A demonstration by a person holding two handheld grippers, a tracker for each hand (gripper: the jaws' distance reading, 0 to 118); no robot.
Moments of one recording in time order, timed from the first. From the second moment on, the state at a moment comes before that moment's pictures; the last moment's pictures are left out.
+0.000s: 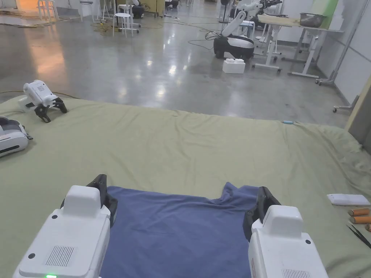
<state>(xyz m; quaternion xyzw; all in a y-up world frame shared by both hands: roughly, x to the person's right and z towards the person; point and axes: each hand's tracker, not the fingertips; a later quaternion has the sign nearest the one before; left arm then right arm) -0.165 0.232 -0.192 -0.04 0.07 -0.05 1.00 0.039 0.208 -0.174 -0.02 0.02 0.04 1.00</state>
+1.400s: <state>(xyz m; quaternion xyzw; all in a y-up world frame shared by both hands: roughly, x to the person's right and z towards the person) -0.295 0.039 -0.529 -0.48 0.01 0.00 0.87 0.137 0.106 -0.320 -0.28 -0.03 0.04 0.96</state>
